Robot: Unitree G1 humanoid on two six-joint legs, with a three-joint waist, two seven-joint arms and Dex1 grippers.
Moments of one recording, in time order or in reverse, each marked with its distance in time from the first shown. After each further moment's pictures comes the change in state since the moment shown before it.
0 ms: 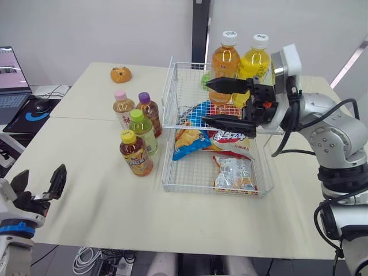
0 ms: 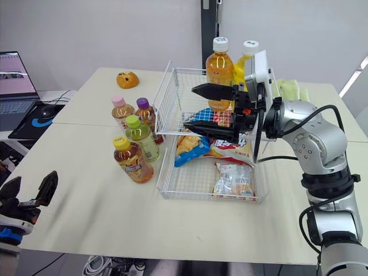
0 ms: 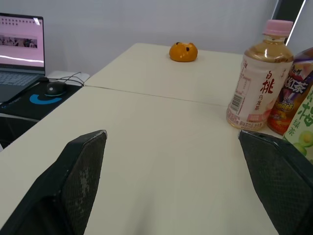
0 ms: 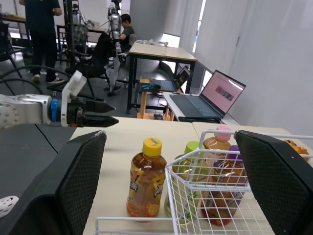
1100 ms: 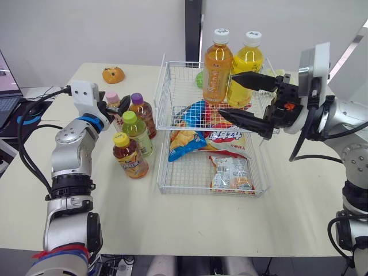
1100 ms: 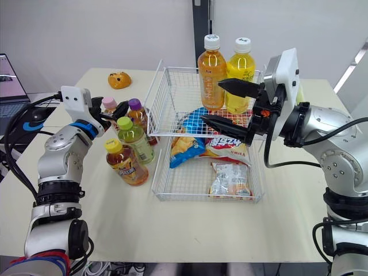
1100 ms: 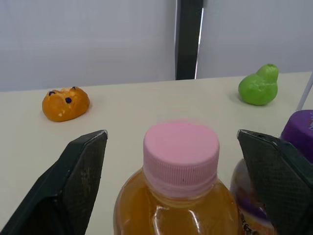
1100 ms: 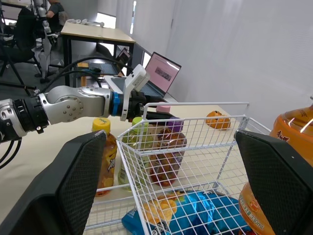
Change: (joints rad) left arm -0.970 0.254 -0.586 0.999 0.248 -0.233 -0.002; right arm 0.123 -0.105 -0.171 -0.272 0.047 0.171 -0.258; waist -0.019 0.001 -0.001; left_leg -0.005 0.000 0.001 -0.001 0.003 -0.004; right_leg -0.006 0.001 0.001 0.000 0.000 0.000
